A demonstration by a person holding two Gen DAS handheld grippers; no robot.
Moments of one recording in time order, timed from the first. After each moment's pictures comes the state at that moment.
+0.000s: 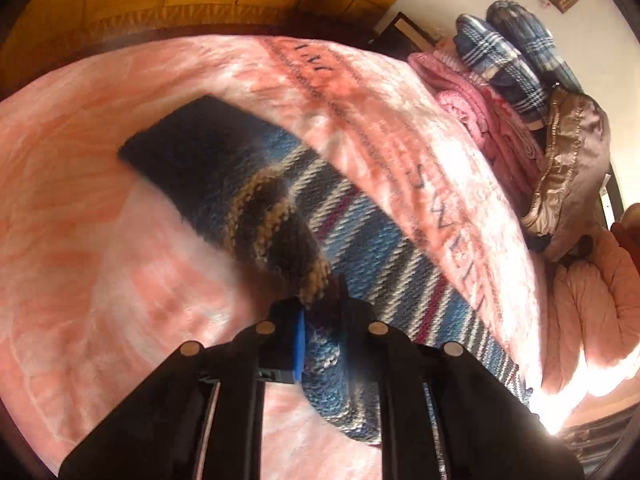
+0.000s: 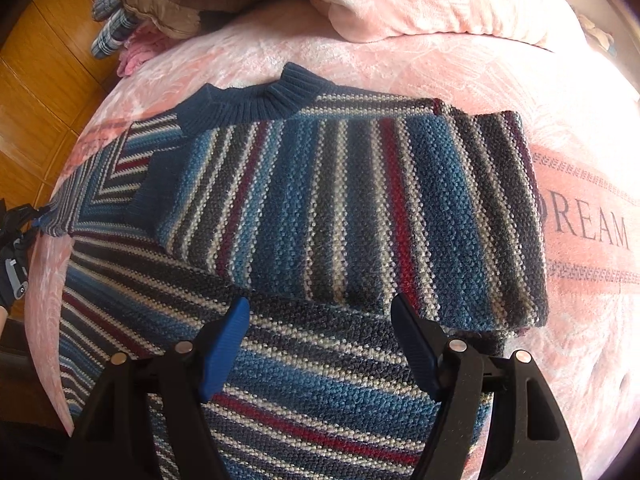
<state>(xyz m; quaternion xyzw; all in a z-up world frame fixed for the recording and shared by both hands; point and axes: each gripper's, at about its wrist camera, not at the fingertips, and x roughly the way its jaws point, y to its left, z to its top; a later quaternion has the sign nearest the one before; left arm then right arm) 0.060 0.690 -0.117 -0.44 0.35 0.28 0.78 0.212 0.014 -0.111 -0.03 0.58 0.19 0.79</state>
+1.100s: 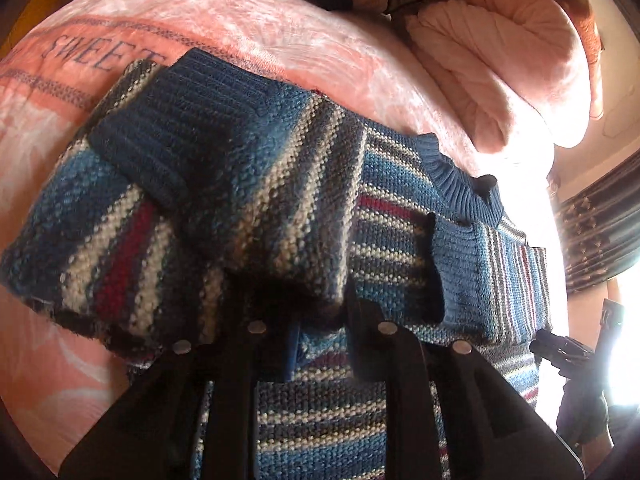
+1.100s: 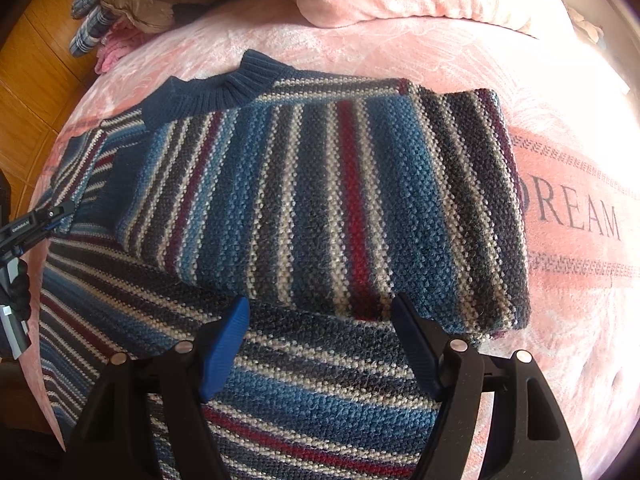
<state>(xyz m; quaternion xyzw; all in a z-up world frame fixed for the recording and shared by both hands) 0.155 0.437 -0.148 -0.27 0.51 -0.02 0.81 0.221 -0.005 -0.131 -0.05 0.60 0.16 0.79</state>
